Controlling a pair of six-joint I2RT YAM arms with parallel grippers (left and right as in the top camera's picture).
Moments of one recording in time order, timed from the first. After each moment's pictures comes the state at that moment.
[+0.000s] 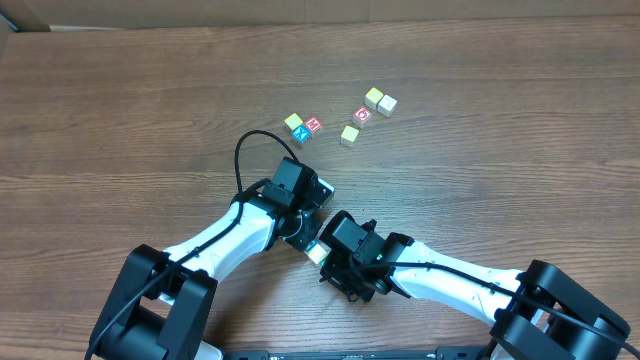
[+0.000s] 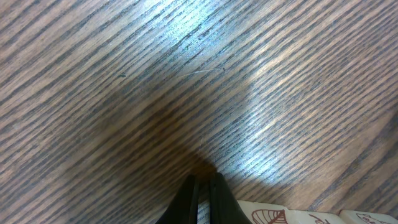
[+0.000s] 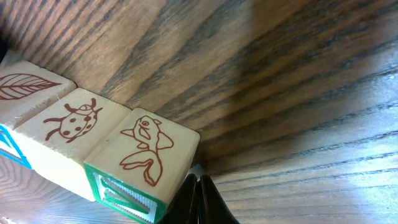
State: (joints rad) left arm -0.48 1.66 0.80 -0.45 0.11 0.15; right arm 0.94 1.65 0.78 -0.37 -0.25 1.53
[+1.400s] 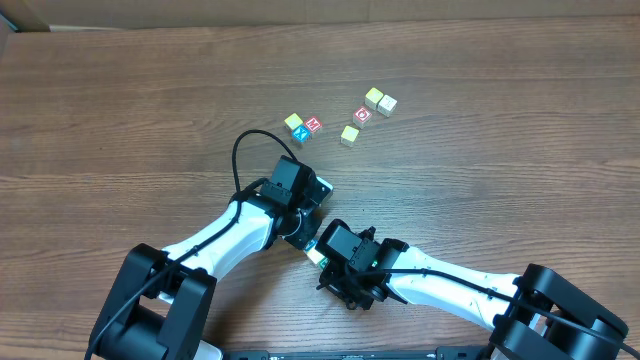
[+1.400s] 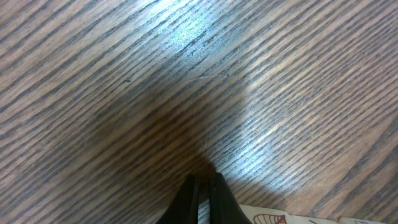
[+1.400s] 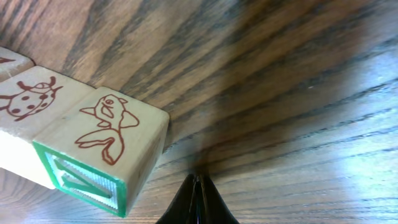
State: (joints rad) left arm -0.46 1.67 0.80 -0.43 0.13 0.15; right arm 0.98 1.65 0.79 -0.42 -0.23 1.58
